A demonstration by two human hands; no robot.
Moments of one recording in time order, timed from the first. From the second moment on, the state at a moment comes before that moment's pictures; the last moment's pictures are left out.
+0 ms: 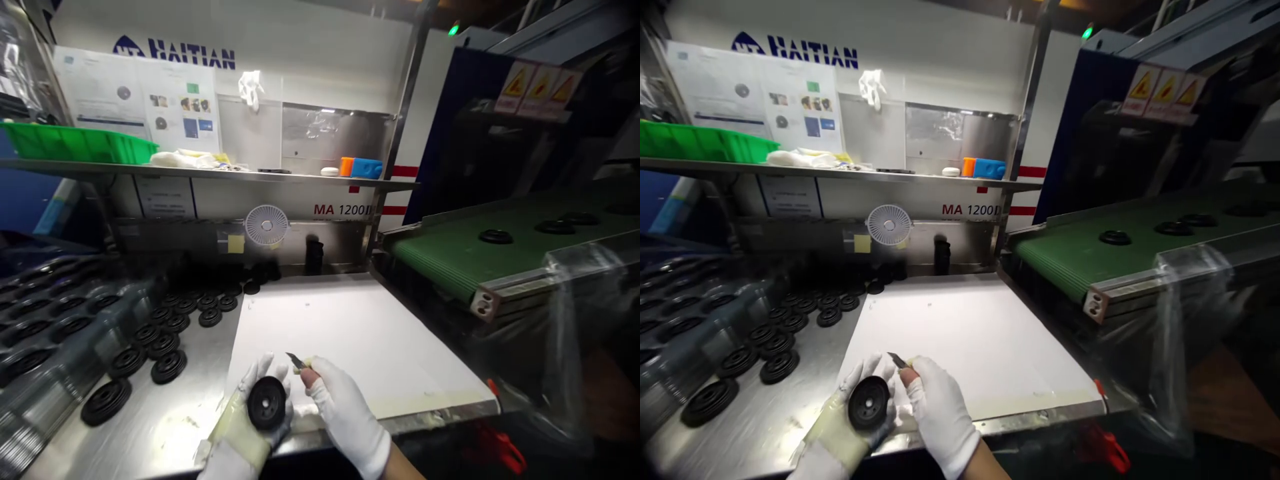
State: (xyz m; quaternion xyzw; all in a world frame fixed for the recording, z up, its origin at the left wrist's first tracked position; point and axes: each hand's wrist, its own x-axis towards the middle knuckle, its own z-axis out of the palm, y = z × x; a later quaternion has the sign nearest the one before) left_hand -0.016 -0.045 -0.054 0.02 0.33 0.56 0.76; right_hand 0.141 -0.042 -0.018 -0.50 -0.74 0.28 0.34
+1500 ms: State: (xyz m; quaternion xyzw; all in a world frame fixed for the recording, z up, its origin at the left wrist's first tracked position) left_hand 0.005 -0.058 -0.051 0.04 0.26 0.68 0.68; right_hand 0.109 -0.100 -0.072 -0.58 -0.76 0.15 0.27
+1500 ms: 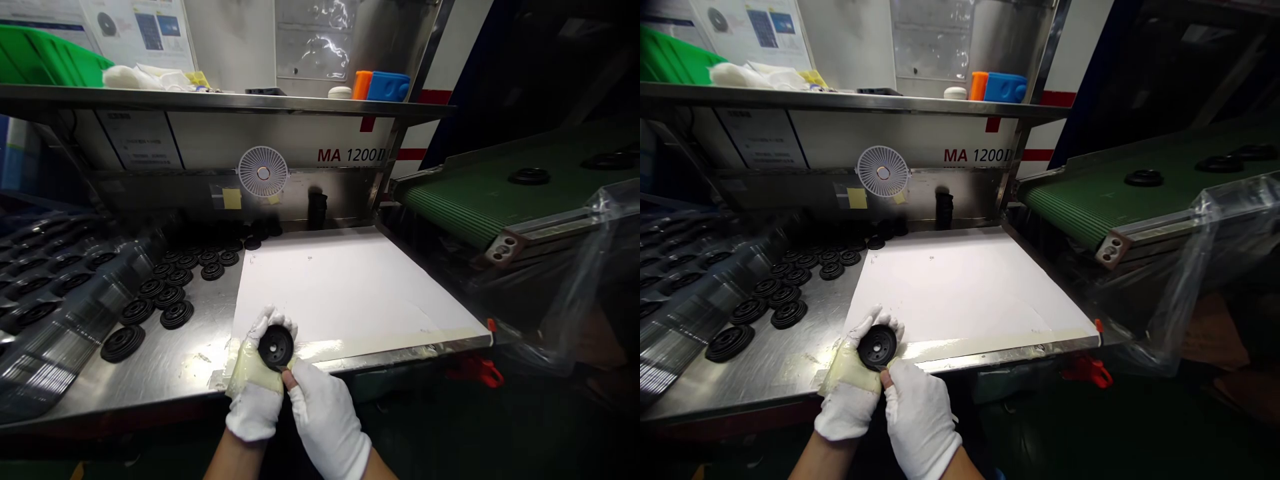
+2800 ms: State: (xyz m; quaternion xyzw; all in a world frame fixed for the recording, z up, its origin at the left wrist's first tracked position) left_hand 0.000 -0.065 -0.055 0.10 0.27 0.66 0.69; right_hand 0.108 -0.095 -0.066 -0.59 -0.75 0.14 0.26
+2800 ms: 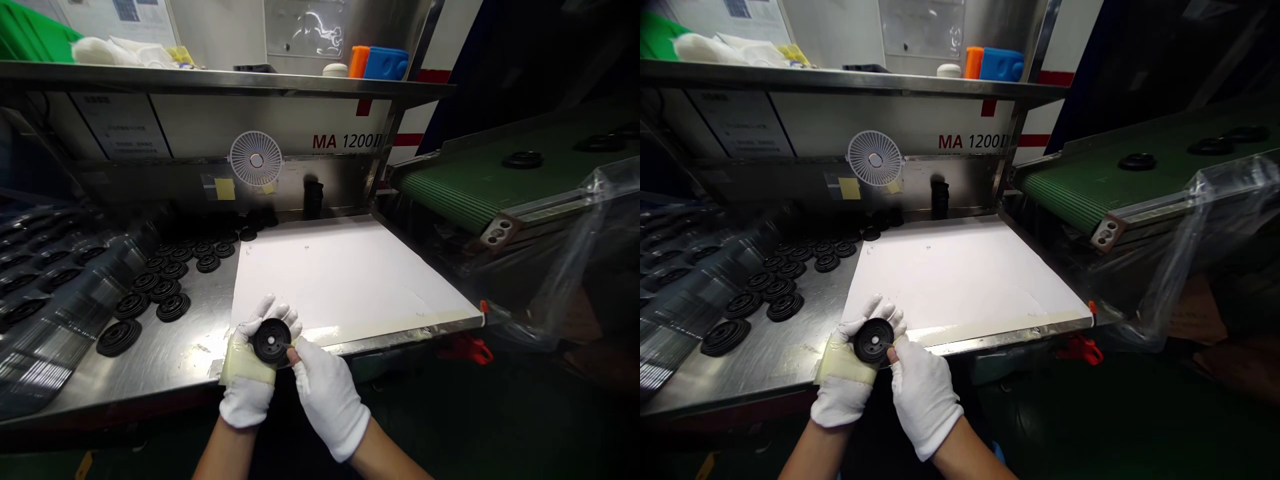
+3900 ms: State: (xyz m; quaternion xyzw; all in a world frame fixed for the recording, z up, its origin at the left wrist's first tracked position) left_hand -0.009 -0.064 -0.058 0.10 0.25 0.63 0.72; right_hand 0.104 -0.101 -0.076 -0.61 -0.73 0.12 0.28
